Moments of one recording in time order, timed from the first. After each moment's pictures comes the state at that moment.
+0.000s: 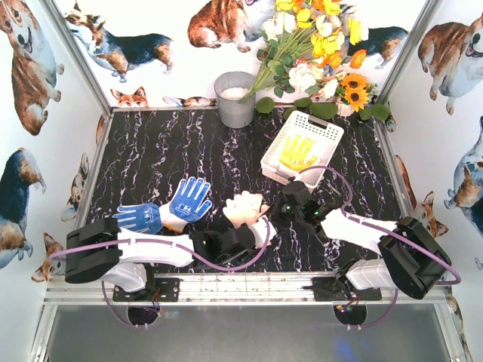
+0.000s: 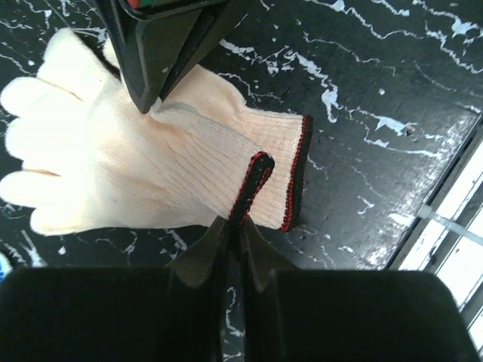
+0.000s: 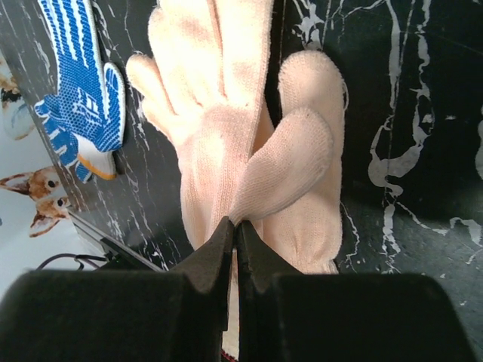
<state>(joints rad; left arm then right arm) -1.31 1.40 0.64 0.04 -0.34 -0.06 0.66 1.30 0.52 0.03 -0.16 1.11</state>
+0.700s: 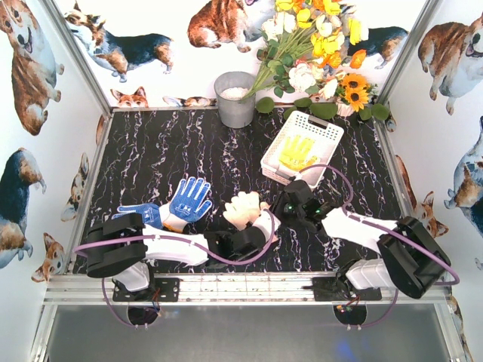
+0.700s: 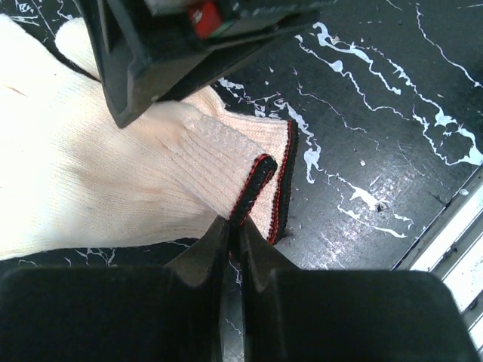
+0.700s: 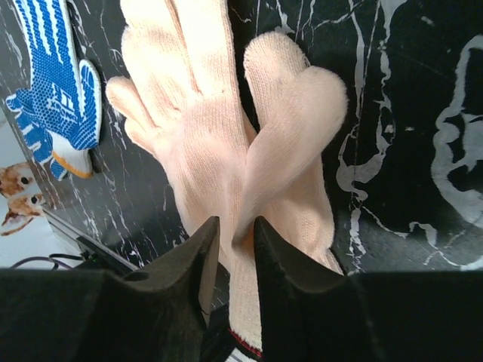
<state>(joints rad) -1.31 1.57 0.69 0.17 -0.36 -0.31 0.63 1.32 0.52 0.00 -0.18 1.03</state>
